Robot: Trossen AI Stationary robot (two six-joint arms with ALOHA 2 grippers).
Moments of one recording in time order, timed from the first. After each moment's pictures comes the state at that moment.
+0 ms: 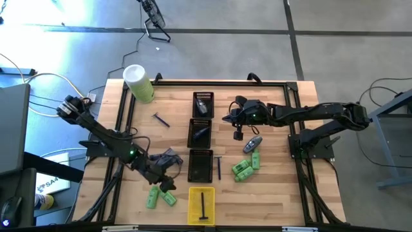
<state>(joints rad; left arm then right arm) -0.61 1.30 0.74 -0.19 -0.06 -1.49 -0.14 1.31 0.83 -0.02 0.07 -0.20</state>
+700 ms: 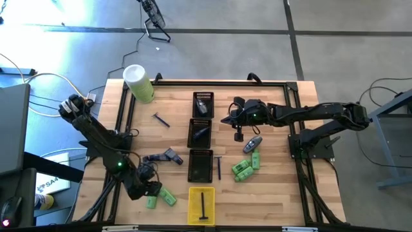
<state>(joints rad) -0.87 1.30 0.74 -0.46 -0.10 -2.11 -0.14 1.31 0.83 0.01 -0.01 -0.22</state>
